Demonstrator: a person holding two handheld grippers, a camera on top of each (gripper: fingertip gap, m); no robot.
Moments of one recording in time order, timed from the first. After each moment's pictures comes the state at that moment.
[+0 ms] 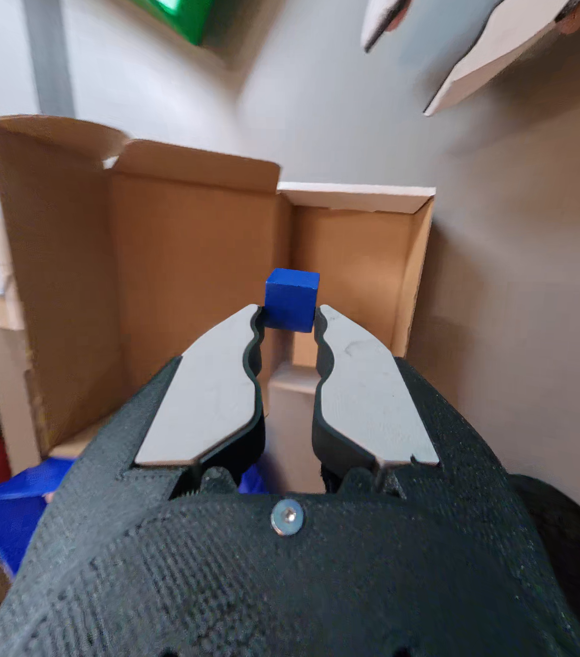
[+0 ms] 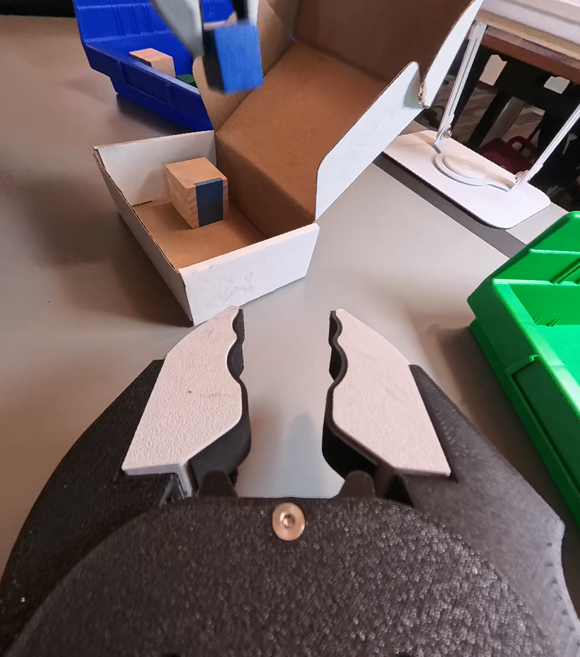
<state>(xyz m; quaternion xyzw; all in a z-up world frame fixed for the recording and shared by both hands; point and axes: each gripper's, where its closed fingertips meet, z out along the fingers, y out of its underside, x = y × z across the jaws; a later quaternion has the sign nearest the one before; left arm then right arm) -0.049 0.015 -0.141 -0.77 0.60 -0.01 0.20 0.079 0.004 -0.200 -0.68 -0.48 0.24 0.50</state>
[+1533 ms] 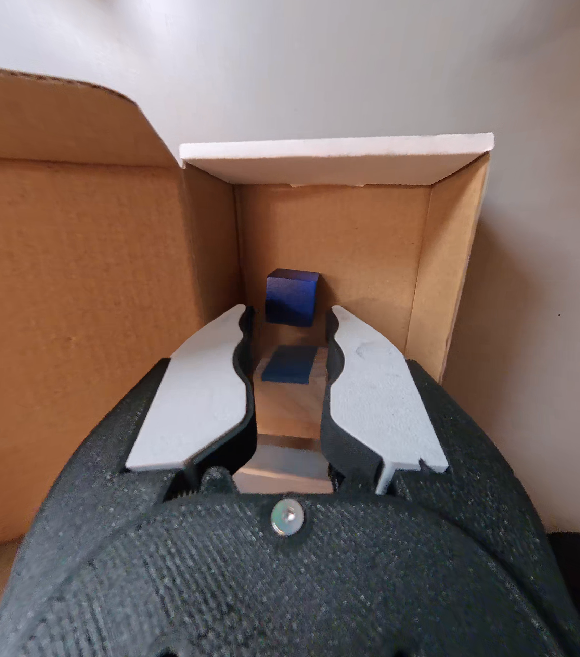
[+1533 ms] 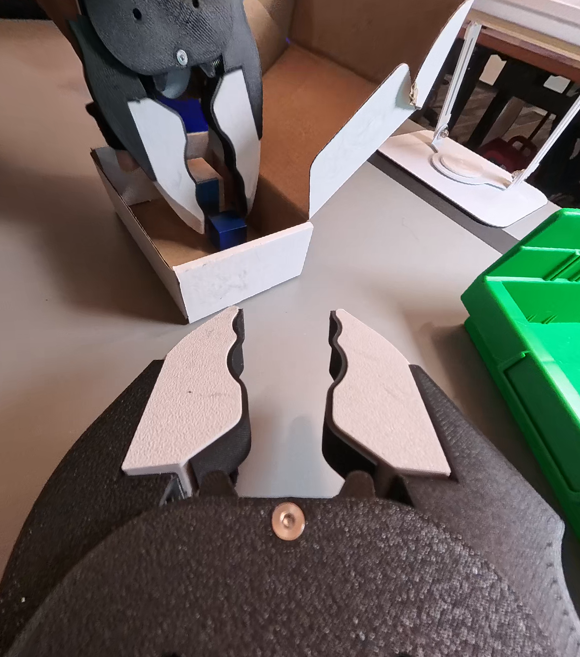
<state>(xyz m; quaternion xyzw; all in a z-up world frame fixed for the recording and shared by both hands) -0.040 0.009 -0.240 -0.76 0.63 -0.01 0.13 0.083 0.007 -0.199 -0.68 -0.48 0.25 0.49</state>
